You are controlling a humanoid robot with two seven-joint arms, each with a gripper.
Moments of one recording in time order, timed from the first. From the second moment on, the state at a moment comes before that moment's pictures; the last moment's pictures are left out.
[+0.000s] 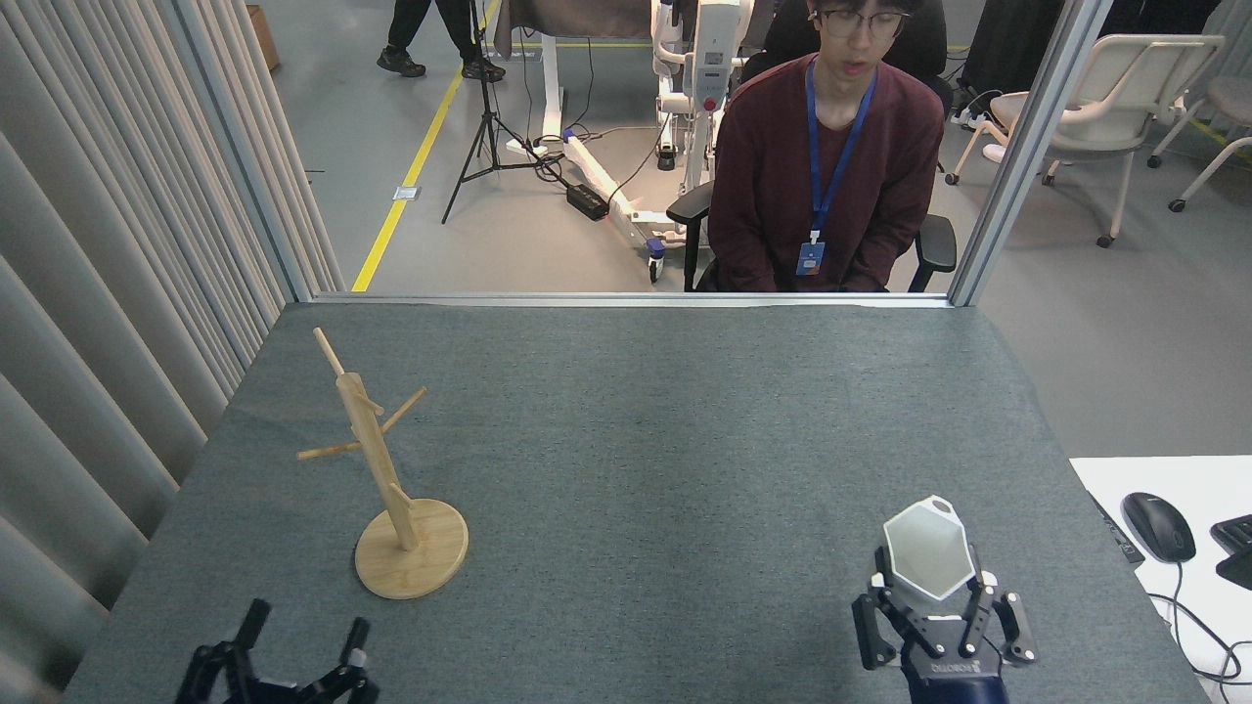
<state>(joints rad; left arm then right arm) 0.26 0.04 0.19 -1.66 -1.50 -0.42 0.37 0.10 0.08 -0.15 -1.53 1.60 -0.17 -0.40</state>
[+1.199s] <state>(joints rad) 0.11 -0.08 -0.18 -1.62 -1.85 -0.42 0.36 0.09 0.22 0.38 -1.57 1.85 -0.03 -0.38</state>
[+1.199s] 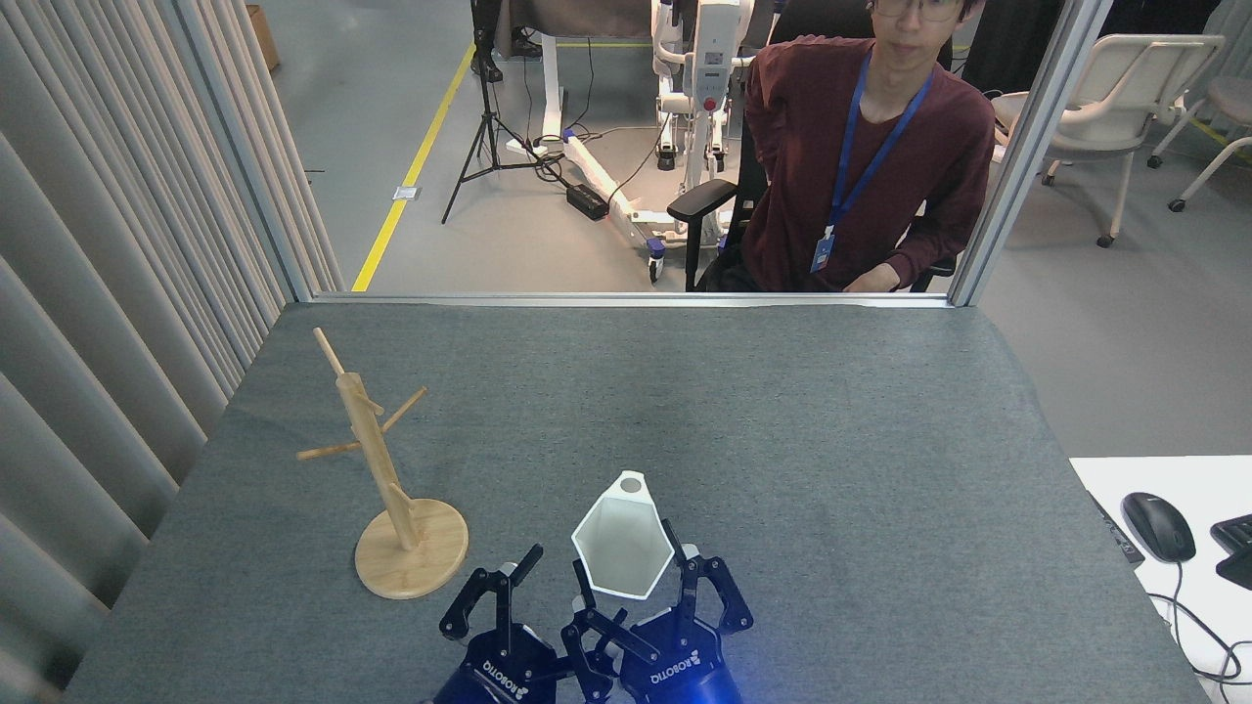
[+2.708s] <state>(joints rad) 0.11 -0.08 -0.28 -1.62 -1.90 -0.34 0.36 0.14 0.21 0.48 -1.65 1.87 0.06 -0.37</state>
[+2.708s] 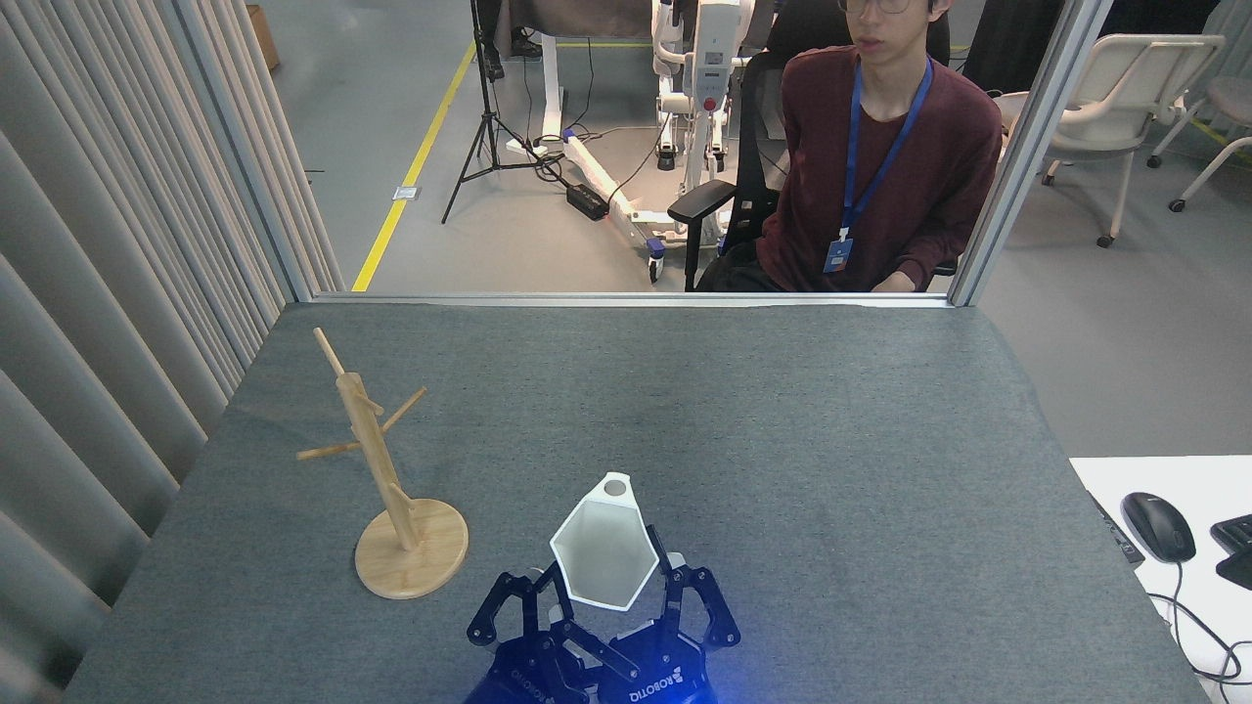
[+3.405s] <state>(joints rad) 0.10 -0.08 -0.25 -1.60 -1.90 -0.40 0.35 0.19 0.20 0.50 -1.68 1.87 0.04 -0.42</state>
